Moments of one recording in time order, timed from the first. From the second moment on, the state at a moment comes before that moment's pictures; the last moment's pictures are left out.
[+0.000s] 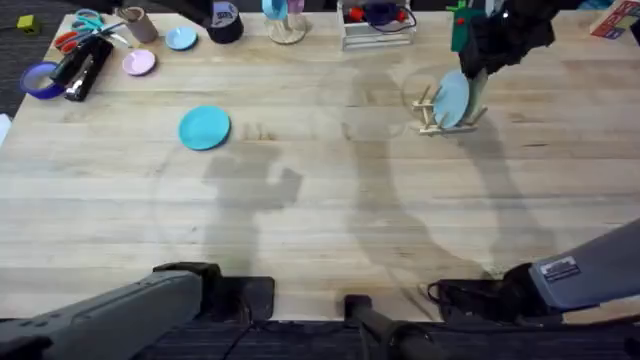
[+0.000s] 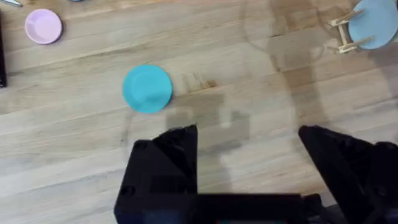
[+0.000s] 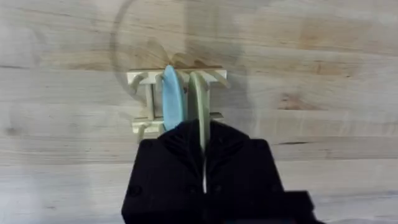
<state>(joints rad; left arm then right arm) 0.00 1.33 2.06 -1.69 0.19 0.12 0.12 1.78 1.61 -1.13 0.18 0.00</state>
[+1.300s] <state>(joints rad) 0.00 1.33 2.06 -1.69 0.19 0.12 0.12 1.60 1.62 -1.22 0.18 0.00</state>
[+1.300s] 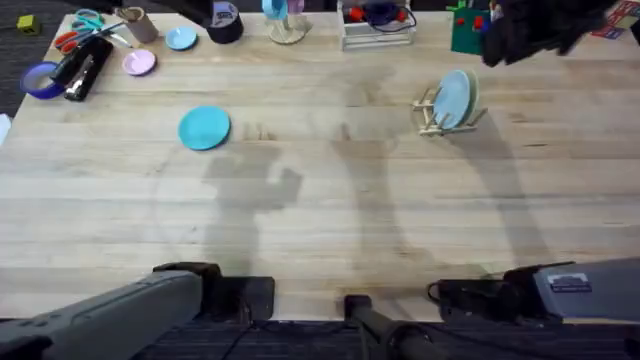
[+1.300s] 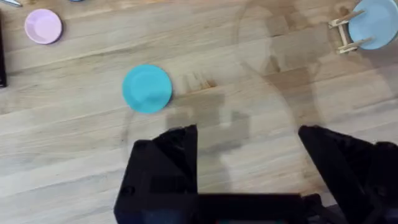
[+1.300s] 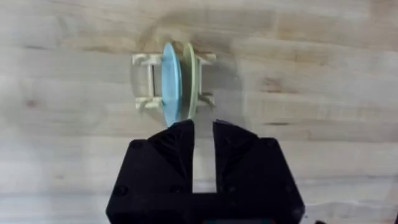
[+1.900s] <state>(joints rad) 0.00 1.33 2.06 -1.69 0.19 0.12 0.12 1.26 1.62 -1.42 0.09 0.05</state>
